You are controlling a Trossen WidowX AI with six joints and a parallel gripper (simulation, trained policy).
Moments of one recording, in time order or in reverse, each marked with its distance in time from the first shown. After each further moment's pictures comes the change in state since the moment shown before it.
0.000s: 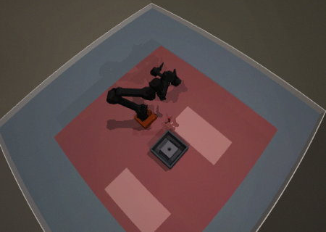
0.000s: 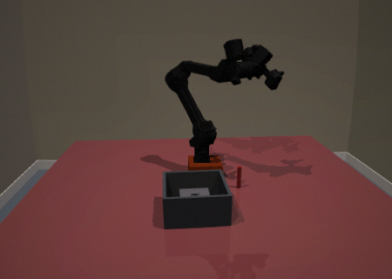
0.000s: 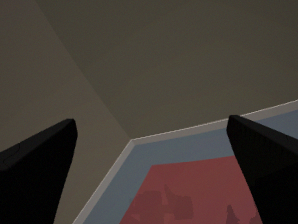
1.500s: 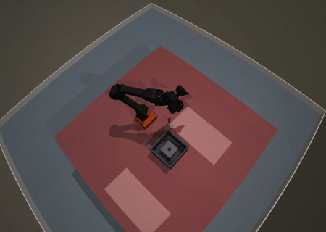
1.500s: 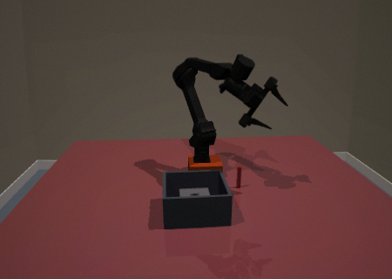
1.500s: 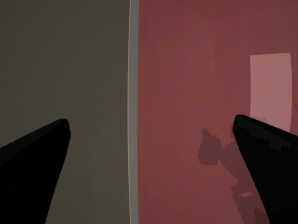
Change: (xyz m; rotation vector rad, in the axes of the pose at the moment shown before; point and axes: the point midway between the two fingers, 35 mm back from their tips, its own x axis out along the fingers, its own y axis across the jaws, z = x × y) arm -0.114 -0.163 -0.049 0.918 -0.424 -1.039
